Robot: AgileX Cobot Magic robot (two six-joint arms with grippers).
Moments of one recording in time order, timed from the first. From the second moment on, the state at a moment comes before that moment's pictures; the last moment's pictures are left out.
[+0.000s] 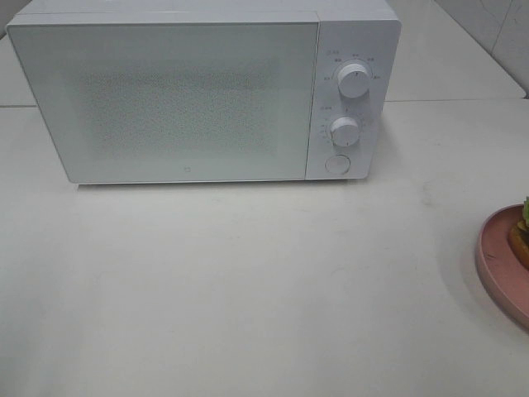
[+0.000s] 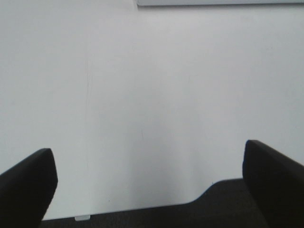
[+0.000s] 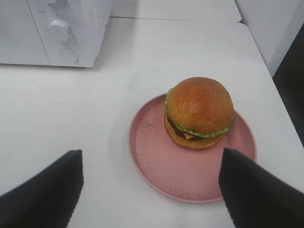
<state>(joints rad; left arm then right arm) 0.04 0.26 -0.52 -0.17 1.09 0.12 0.15 0.00 -0.50 -0.08 1.00 0.09</state>
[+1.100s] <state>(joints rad) 0.04 0.00 -0.52 -0.16 1.09 0.12 0.15 0.00 -0.50 -0.08 1.00 0.09</state>
